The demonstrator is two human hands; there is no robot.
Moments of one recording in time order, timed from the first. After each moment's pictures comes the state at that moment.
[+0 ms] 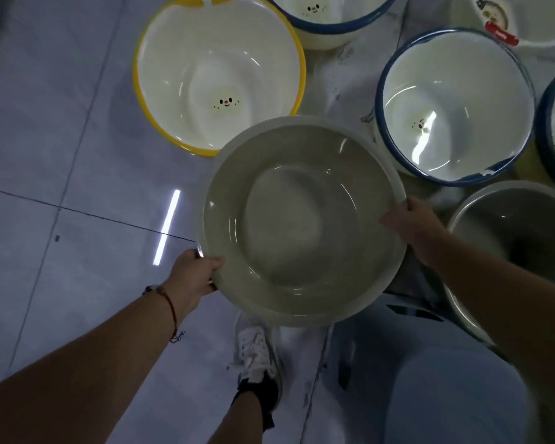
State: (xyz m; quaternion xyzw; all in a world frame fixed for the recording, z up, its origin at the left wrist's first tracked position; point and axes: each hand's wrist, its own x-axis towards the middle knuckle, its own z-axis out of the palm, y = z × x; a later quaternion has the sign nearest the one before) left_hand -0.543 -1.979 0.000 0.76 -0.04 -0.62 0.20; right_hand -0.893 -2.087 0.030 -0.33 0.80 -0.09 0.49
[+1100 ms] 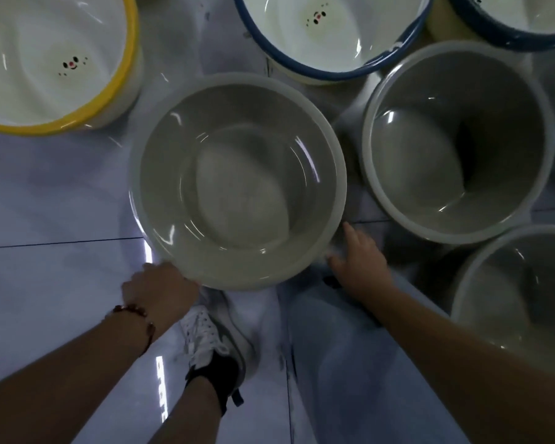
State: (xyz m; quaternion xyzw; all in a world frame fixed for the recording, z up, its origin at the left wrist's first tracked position) left_hand -0.658 -1.921 -0.052 0.69 -0.56 -0.30 -0.35; right_hand -0.990 -1.865 -0.071 -0.47 0.78 0.10 0.39
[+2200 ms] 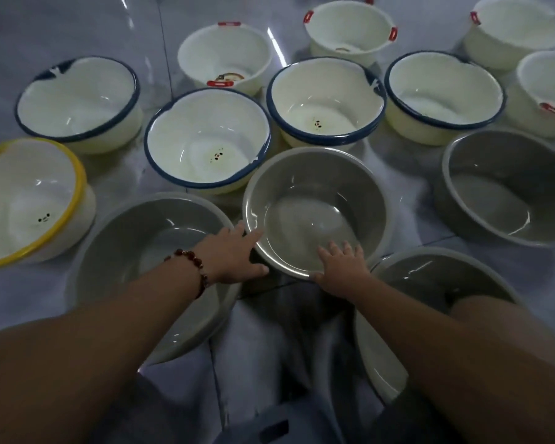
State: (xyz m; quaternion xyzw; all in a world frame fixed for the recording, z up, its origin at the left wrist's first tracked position) left_hand -0.978 -1.964 0.055 0.39 -0.85 -0.20 -0.29; right_hand -1.189 -1.845 -0.046 -0.57 0.77 0.17 0.24
